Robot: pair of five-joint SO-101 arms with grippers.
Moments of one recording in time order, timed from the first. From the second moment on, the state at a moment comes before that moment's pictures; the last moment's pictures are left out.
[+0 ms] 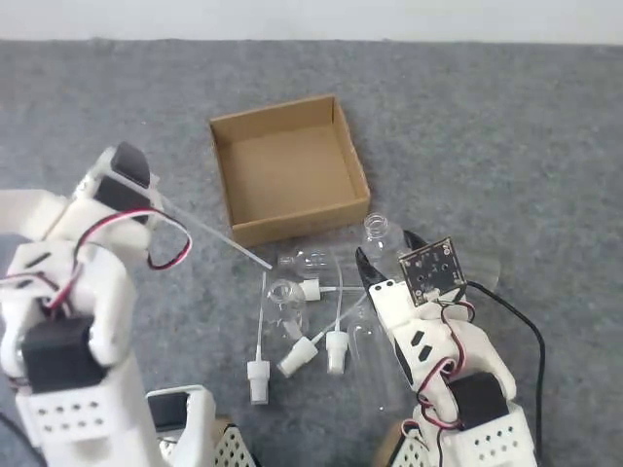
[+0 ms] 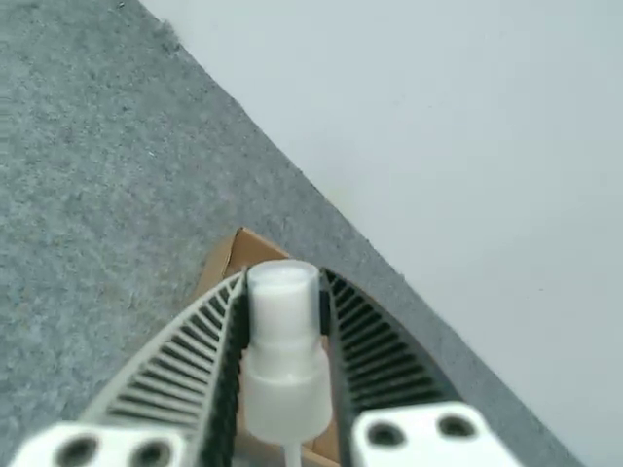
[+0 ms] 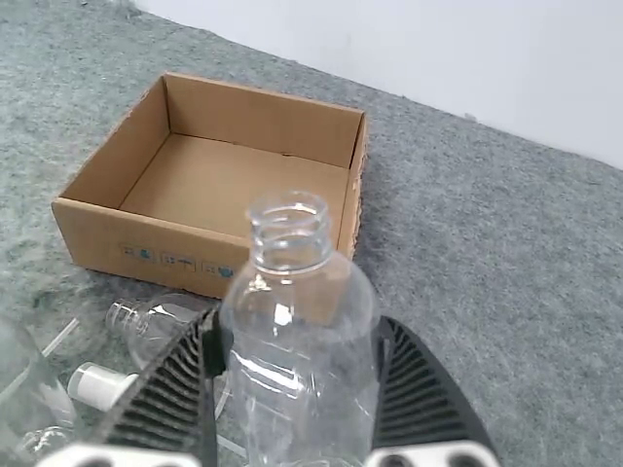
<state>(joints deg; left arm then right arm) -13.8 -55.8 23.6 70.8 48.1 -23.2 -96.1 83.2 45.9 6.5</state>
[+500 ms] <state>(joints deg) -13.8 -63.1 29.6 68.2 48.1 -28.5 -96.1 83.2 45.9 6.5</state>
